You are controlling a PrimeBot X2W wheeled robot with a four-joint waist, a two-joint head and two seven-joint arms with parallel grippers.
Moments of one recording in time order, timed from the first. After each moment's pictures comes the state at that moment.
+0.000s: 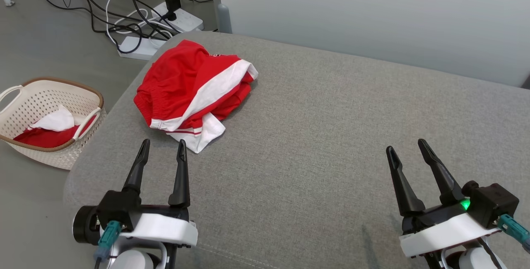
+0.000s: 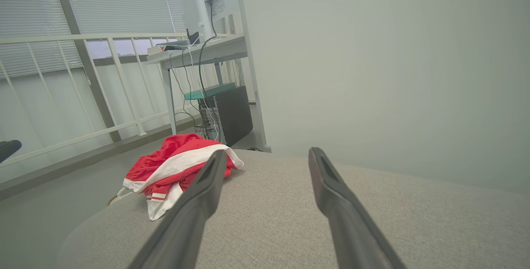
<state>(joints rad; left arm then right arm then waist) -0.09 0.04 -0.15 0.12 -0.20 0.09 -0.25 -0.10 -0.16 0.23 0.09 0.36 0.12 -0.25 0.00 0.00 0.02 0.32</state>
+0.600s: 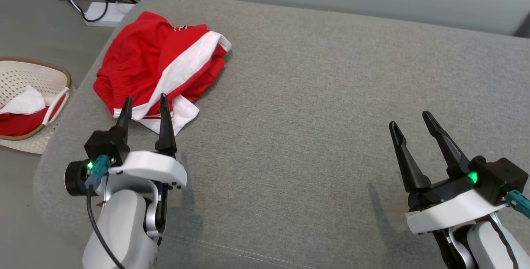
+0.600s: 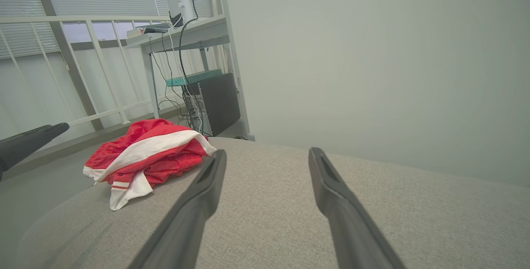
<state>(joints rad) -0.39 0.03 -0.11 0.43 -0.26 0.13 -0.25 -0.20 -0.23 0.27 0.08 0.37 0.12 -0.25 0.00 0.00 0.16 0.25</state>
